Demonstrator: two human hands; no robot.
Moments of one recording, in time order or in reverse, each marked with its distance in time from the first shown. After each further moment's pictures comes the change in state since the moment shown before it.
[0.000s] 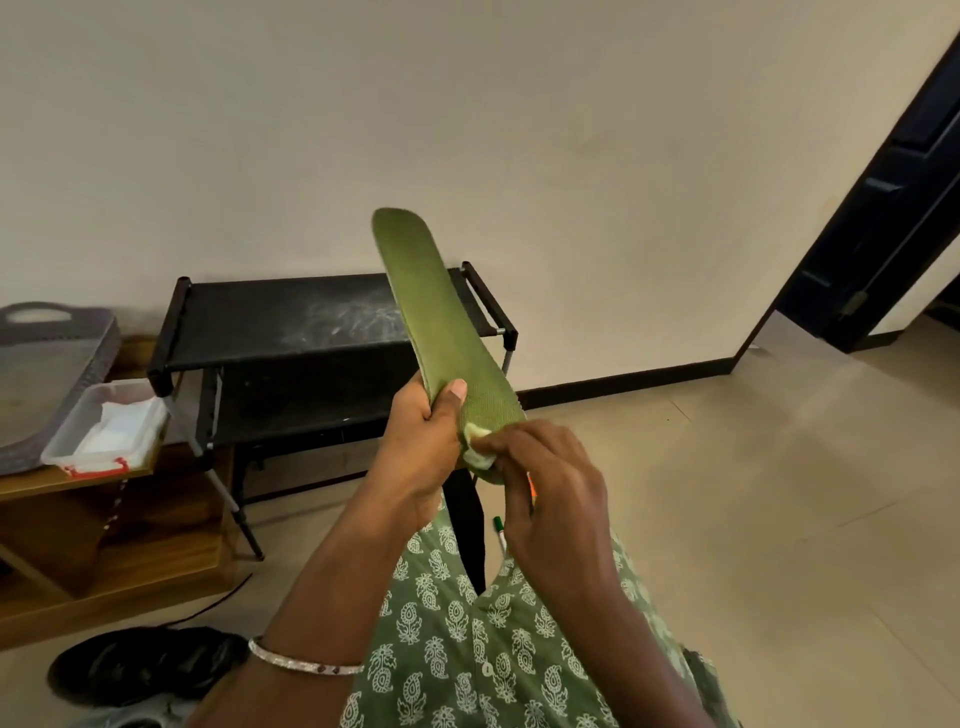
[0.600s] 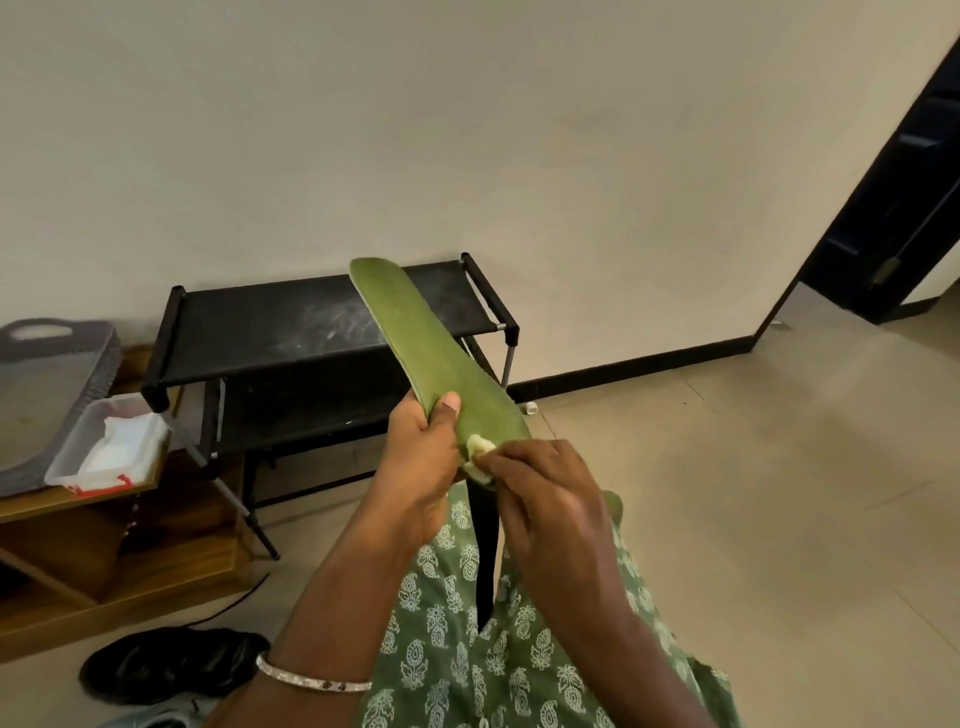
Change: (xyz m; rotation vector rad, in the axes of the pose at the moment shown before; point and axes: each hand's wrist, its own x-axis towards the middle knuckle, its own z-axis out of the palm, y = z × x) left_hand 0.024 -0.011 0.012 -0.047 0.098 -0.126; right_hand 0.004 0.020 0.007 -0.038 0.011 -0.025
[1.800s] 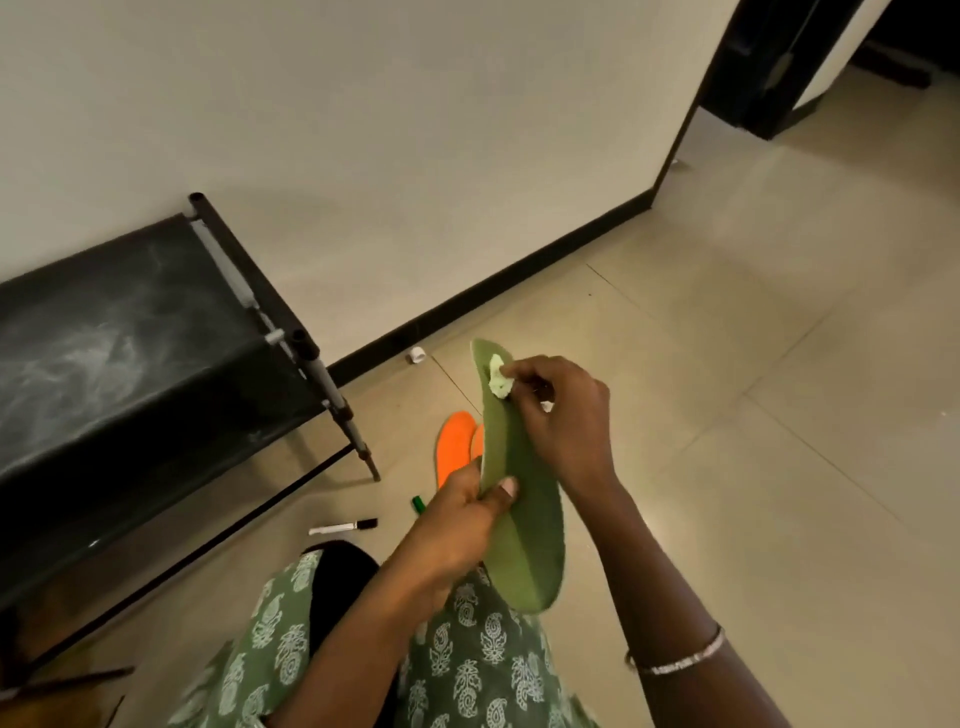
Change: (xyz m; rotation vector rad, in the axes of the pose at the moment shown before) left_hand 0.167 -0.154 0.176 0.472 -0.581 -0.465; right_hand 0.085 0.344 0.065 0.108 0.024 0.629
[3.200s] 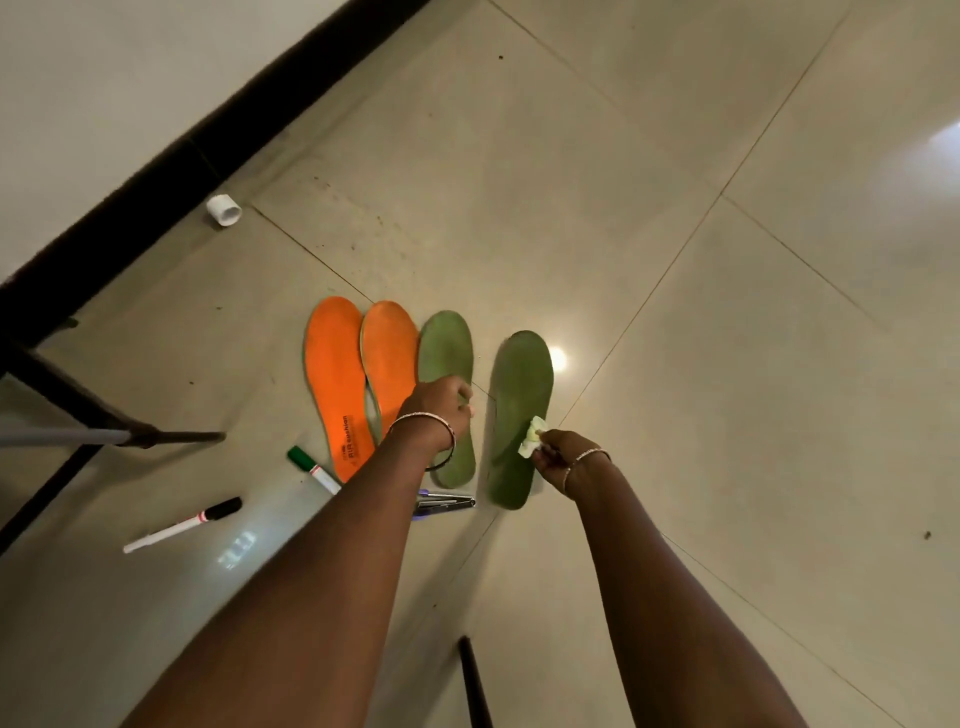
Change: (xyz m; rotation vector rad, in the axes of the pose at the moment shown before) left_hand 0.366 -0.228 0.018 0.965 -0.201 -0.095; right_hand -0.124 0.411 0.131 0.757 0.360 1.891
